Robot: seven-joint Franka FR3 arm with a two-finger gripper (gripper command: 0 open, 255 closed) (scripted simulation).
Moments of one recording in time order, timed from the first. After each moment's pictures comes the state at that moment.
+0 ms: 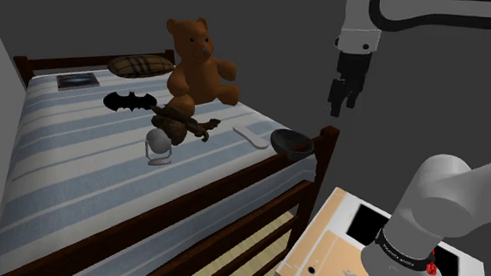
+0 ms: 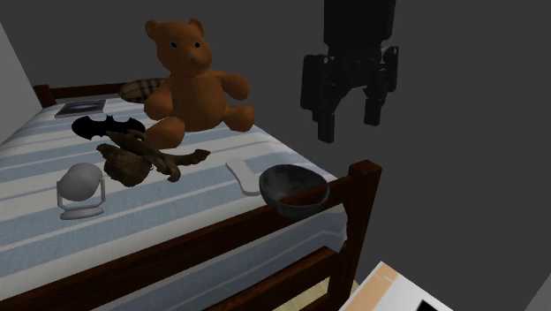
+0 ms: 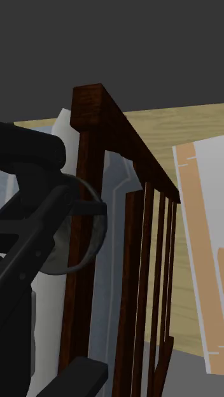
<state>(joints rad) -0.02 -0.79 -0.04 -2.35 -0.06 1.47 0.08</state>
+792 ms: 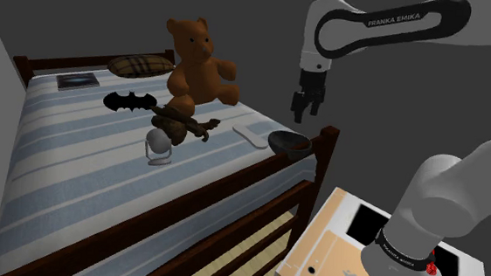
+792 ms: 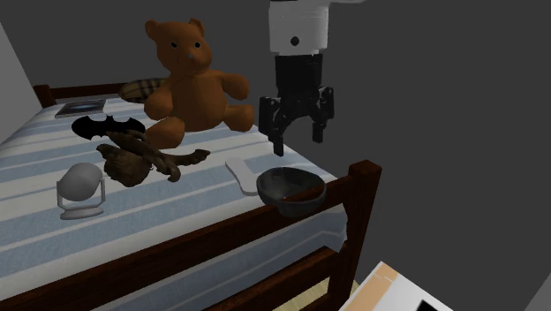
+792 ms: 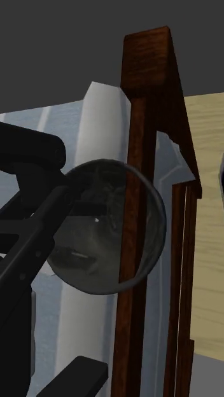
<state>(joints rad) -0.01 -0.48 -0.08 -2.32 -0.05 1.77 0.05</state>
